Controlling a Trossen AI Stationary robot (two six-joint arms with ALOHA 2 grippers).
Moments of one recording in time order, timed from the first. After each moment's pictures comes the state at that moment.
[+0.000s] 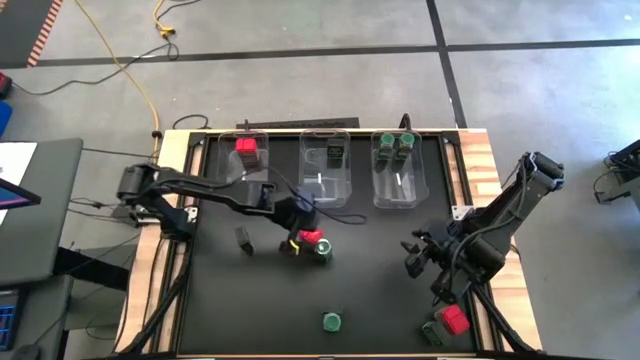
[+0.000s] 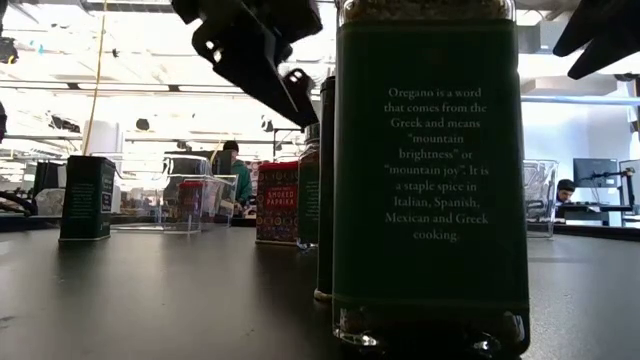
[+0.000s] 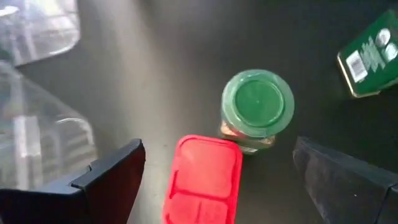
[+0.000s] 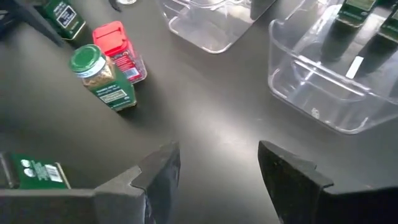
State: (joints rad) left arm -0.03 1.62 1.20 -0.41 0.11 0.25; right arm 0.83 1.29 1.05 -1.25 0.82 1.69
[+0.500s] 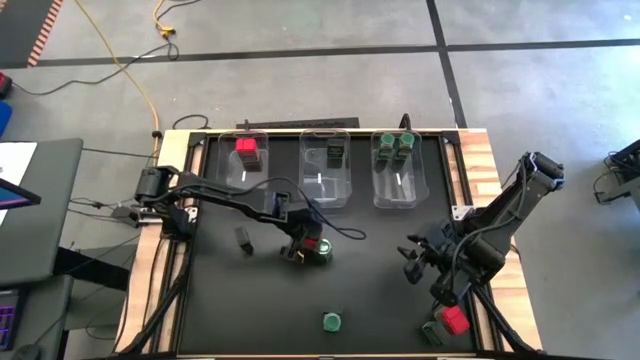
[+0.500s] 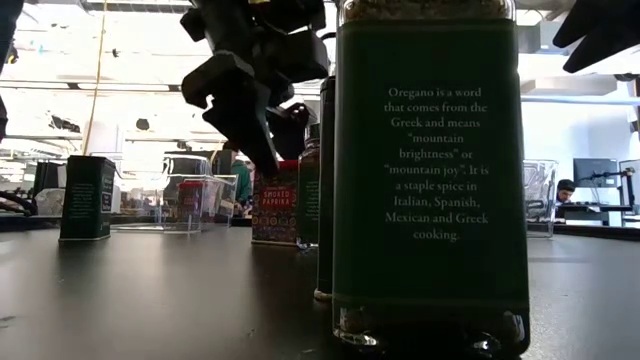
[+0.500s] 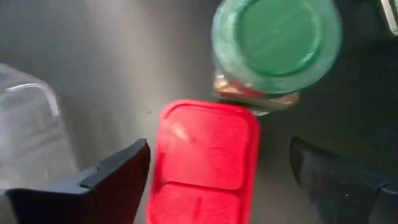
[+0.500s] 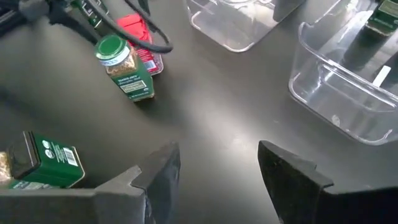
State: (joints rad) left arm -0.04 1.75 1.24 -0.50 0.06 0.30; right arm 0.83 1.29 1.05 -1.15 0.82 1.55
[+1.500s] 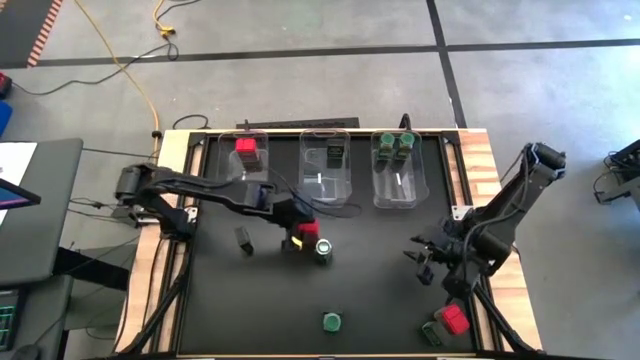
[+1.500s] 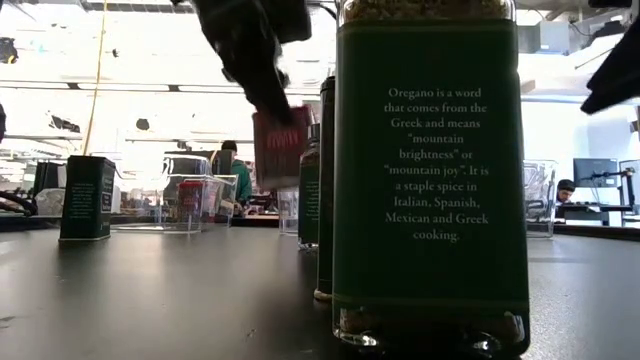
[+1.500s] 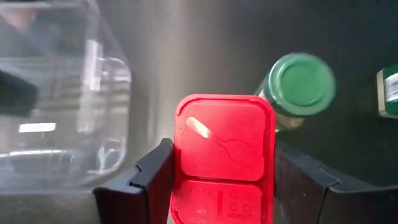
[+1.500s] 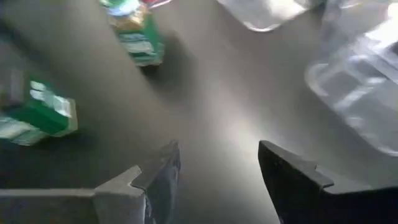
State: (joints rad) left arm -0.04 1.59 1.23 -0.55 -0.06 0.00; right arm 0.89 1.10 0.76 -0.90 0.79 1.35
